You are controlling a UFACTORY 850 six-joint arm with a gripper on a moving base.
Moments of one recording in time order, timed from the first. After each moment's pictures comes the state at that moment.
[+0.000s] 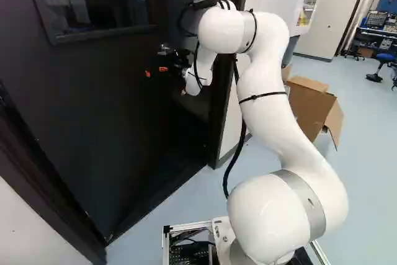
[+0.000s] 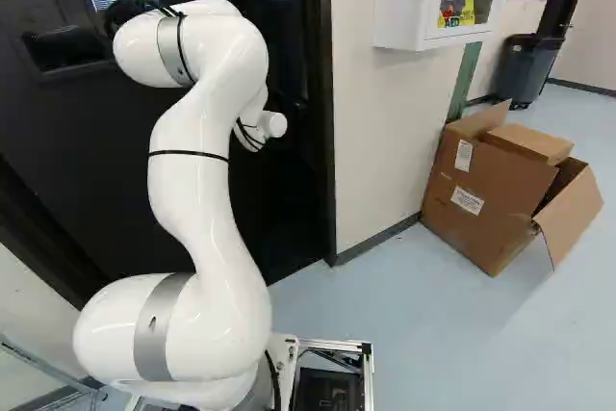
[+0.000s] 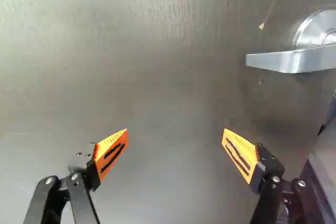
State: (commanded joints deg) arm 7.8 -42.8 -76.4 -57.5 66.1 37.3
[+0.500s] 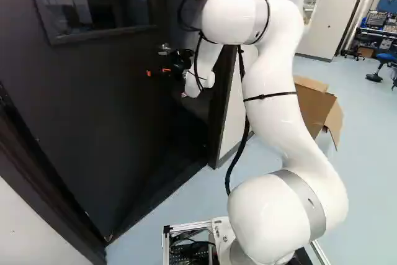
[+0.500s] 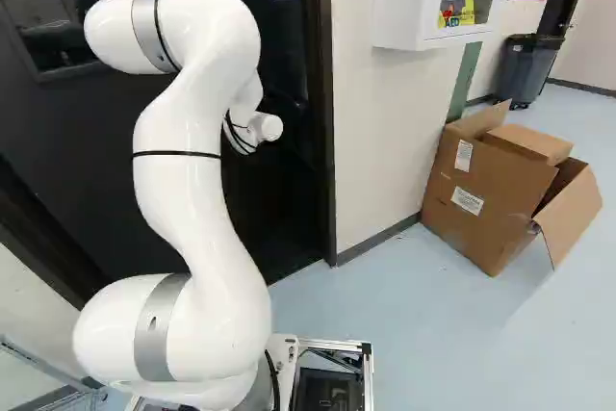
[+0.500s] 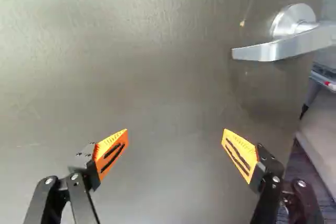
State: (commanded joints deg) arm 8.4 -36.3 -67.1 -48.7 63.0 37.3
